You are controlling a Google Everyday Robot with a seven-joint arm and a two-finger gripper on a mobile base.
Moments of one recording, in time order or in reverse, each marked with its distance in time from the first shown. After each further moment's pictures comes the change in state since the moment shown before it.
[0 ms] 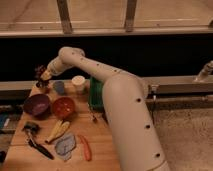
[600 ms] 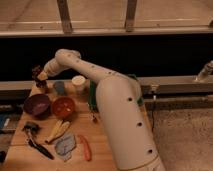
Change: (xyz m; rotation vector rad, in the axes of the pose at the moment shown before) arm -0.013 -0.005 0.033 0.022 -0.025 -0.035
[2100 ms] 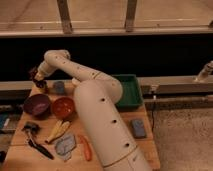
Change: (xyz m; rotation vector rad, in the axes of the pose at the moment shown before) arm 0.005 -0.017 0.052 0.045 0.105 -0.054
